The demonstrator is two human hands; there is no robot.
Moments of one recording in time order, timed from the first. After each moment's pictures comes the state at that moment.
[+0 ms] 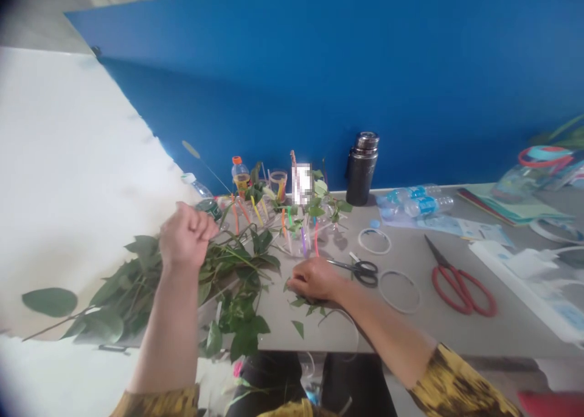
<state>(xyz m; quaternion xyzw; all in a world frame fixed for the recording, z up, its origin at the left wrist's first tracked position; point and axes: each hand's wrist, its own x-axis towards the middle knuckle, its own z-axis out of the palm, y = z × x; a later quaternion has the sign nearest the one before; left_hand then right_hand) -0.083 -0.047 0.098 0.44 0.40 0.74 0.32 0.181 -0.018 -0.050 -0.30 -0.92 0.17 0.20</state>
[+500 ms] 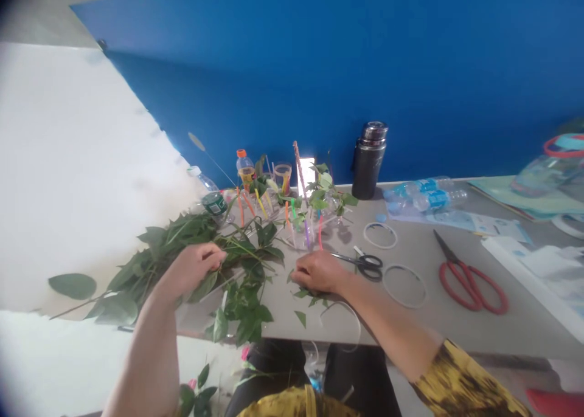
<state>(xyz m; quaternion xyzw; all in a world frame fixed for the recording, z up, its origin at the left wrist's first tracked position) -0.137 -0.092 0.052 0.64 0.72 0.20 0.18 0.182 -0.021 -0.043 -0.31 -0.92 0.18 0.16</state>
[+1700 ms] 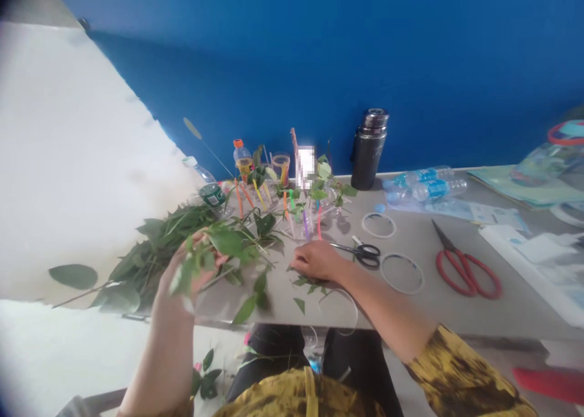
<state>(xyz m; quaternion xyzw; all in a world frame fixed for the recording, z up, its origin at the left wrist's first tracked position) -0.102 -0.104 0.044 0.36 0.48 0.60 0.52 0.181 -0.023 -0.033 -0.35 -0.91 0.19 0.14</state>
